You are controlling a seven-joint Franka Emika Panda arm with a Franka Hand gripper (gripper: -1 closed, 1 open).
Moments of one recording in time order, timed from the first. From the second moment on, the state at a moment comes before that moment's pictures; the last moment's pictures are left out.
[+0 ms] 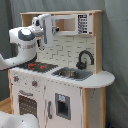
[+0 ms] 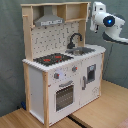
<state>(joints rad) -0.82 -1.03 0.82 -2.20 -0.63 2.73 0.51</state>
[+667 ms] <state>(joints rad) -0.94 -0.95 0.94 -2.09 -0.63 2.78 0.51</state>
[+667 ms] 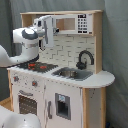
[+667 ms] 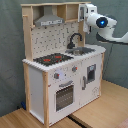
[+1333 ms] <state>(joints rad) -1.07 -0.89 1.04 -1.96 -0.63 2.80 0.48</state>
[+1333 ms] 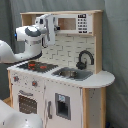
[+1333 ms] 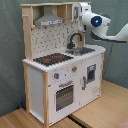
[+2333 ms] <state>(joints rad) -1.20 -0.88 1.14 -1.84 -0.63 2.83 0.39</state>
